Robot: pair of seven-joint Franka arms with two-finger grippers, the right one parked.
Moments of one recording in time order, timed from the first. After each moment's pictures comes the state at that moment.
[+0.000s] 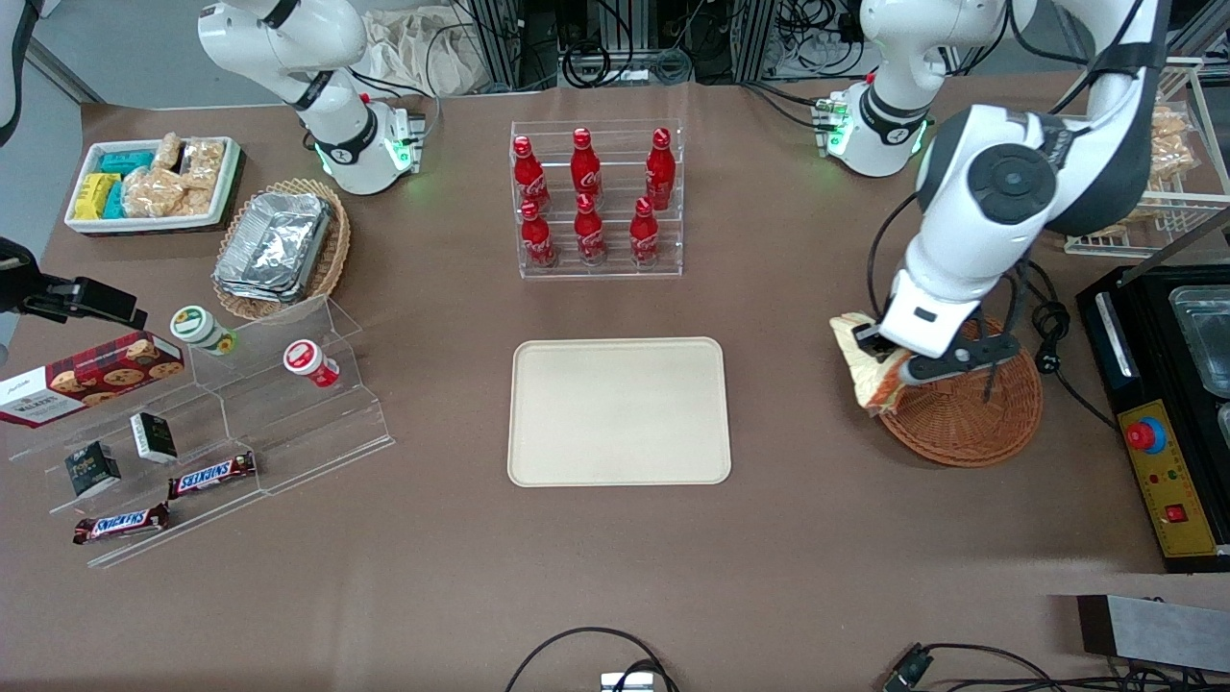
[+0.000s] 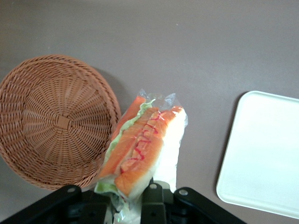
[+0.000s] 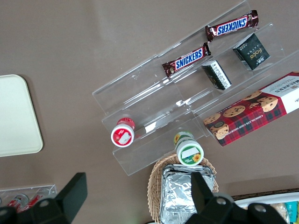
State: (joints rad) arm -0.05 0.10 -0.32 -1.94 0.15 2.03 -0.62
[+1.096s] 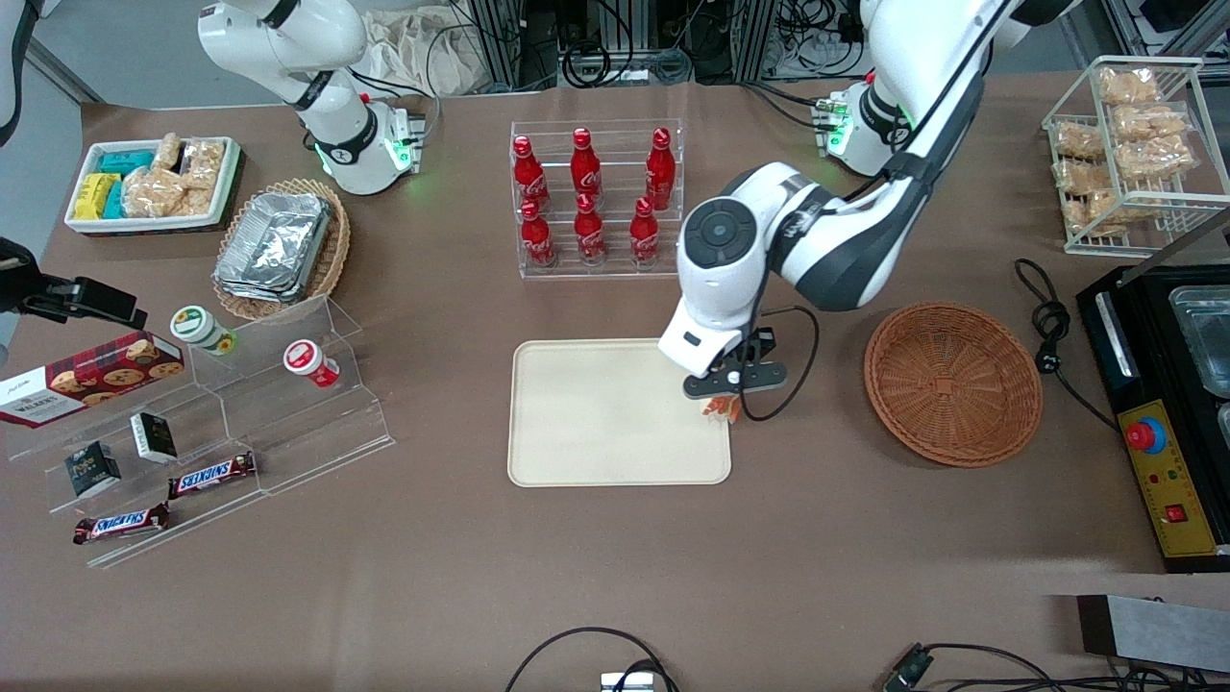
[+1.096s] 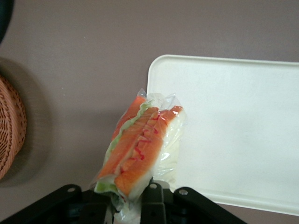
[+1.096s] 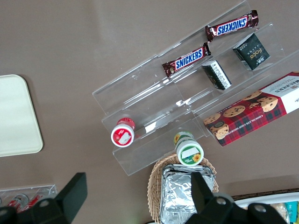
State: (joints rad) arm -0.29 0.49 -0.45 -1.61 0.37 1.94 -0.93
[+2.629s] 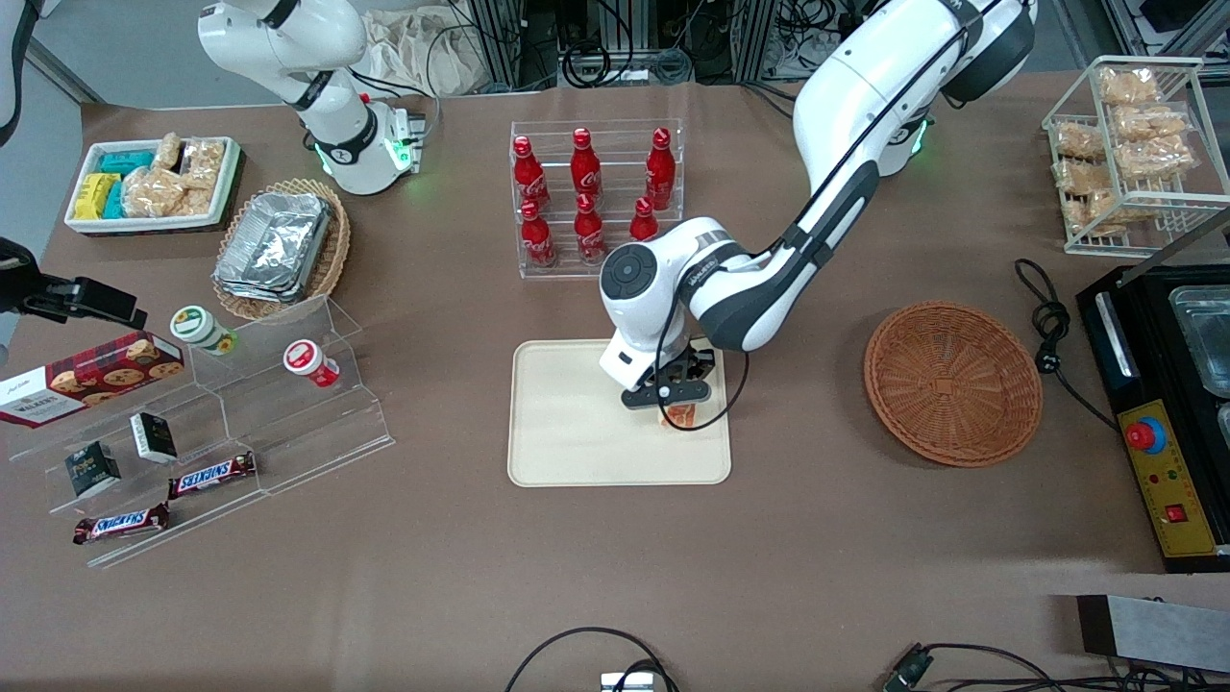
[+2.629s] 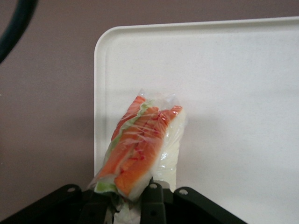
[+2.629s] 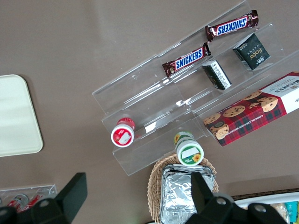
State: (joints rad) arm -0.40 0.74 -0.45 -1.51 0.55 2.01 -1.07
